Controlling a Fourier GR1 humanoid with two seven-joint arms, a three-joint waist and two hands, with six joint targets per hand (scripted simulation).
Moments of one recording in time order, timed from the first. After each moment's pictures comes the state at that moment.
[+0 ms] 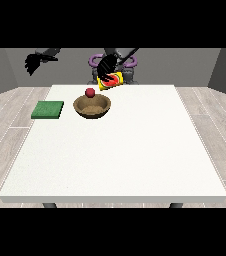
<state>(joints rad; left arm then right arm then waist) -1.03 0.05 -0.81 -0.54 -1.65 0.09 0.35 -0.23 -0.38 -0.34 -1.00 -0.23 0.45 -0.27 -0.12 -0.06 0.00</state>
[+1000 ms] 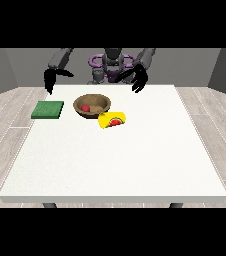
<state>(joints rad) -0.65 0.00 -0.13 -1.00 -0.52 0.46 0.11 -0.28 -0.22 -0.30 -1.06 -0.20 0.25 -0.23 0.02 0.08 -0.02</state>
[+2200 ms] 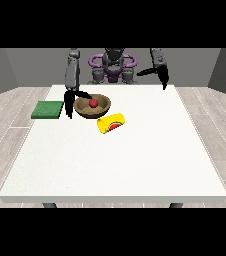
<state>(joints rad) -0.42 0.11 -0.02 -1.28 -0.10 0.08 -0.22 -0.49 -0.14 -0.33 -0.67 -0.17 0.03 -0.48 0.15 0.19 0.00</state>
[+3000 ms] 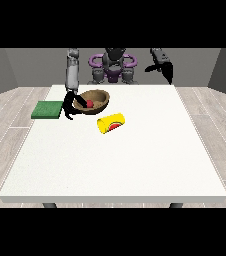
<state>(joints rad) -0.44 0.11 -0.04 -1.36 -0.09 0.03 -0.21 -0.47 -0.22 -0.27 -0.61 0.01 -0.33 -0.49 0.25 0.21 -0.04</state>
